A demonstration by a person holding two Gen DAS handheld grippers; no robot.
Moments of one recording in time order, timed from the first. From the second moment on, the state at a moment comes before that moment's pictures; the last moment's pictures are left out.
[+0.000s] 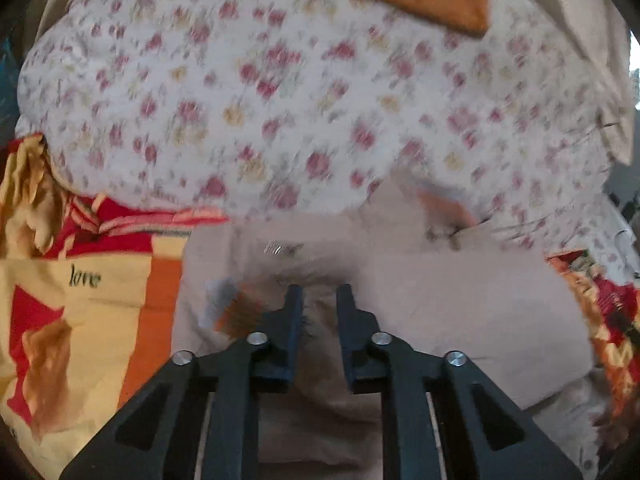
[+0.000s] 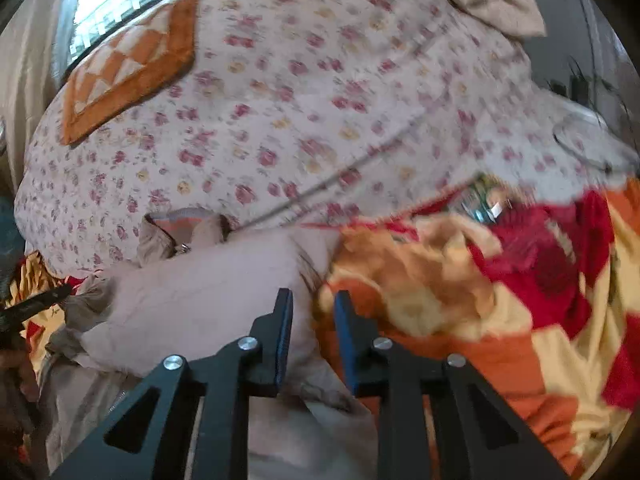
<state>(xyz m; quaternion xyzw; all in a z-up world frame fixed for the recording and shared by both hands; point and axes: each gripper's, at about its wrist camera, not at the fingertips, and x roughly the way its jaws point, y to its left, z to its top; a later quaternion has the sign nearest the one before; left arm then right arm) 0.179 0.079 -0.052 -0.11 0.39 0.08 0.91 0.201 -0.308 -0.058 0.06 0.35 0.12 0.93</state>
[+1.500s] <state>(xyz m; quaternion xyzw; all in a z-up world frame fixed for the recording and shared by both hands) 0.193 0.085 -0.091 -0.12 0.45 0.12 0.87 0.231 -0.221 -0.105 -0.03 0.48 0.14 0.86</state>
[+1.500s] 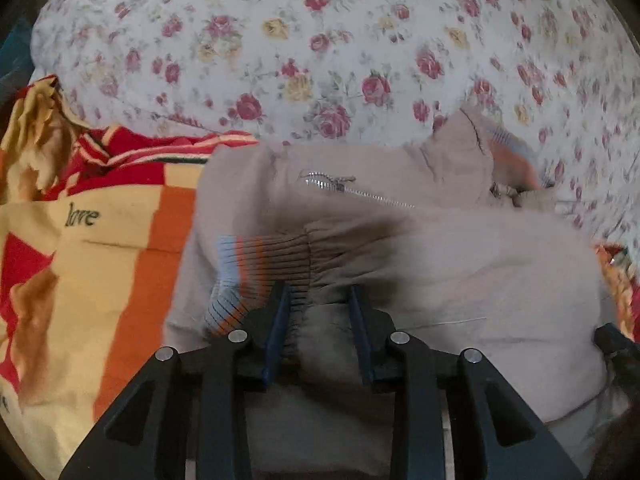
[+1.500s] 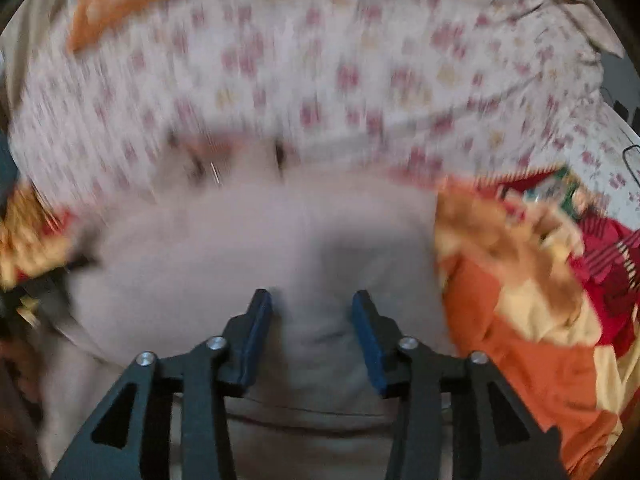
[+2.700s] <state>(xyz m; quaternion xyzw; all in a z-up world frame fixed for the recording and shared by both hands) 0.212 0.049 -0.089 -0.05 0.44 0.13 0.89 0.286 -0.171 -0.101 -0.03 0.45 0.17 0.88</state>
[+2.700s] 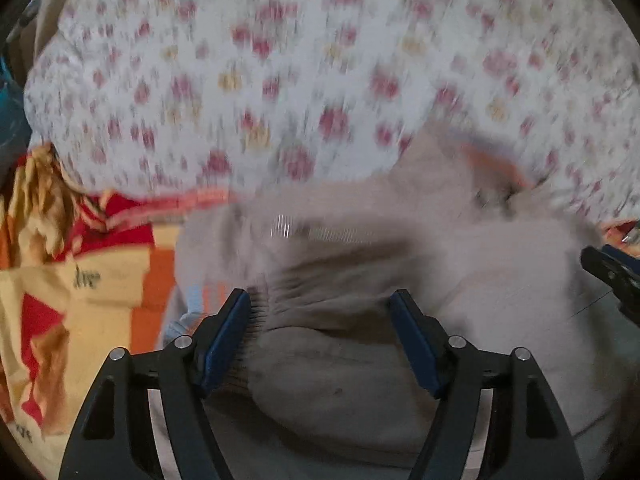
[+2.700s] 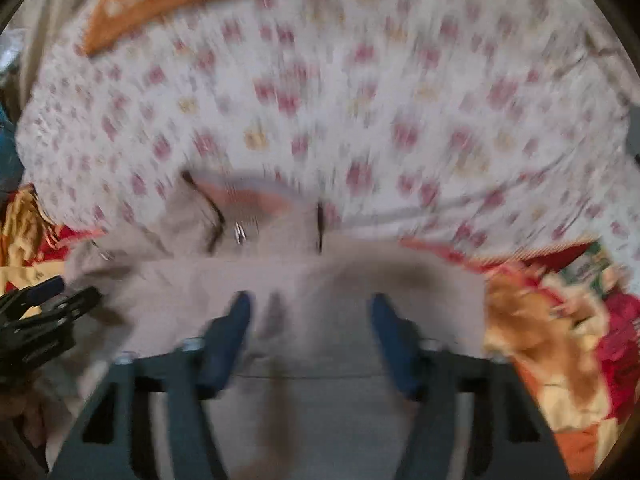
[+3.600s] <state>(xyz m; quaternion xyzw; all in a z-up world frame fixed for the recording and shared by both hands) 0.102 0.045 -0.041 -0.12 0.41 0.05 0.90 0.094 -0.326 -0.037 0.00 0.44 0.16 0.89</state>
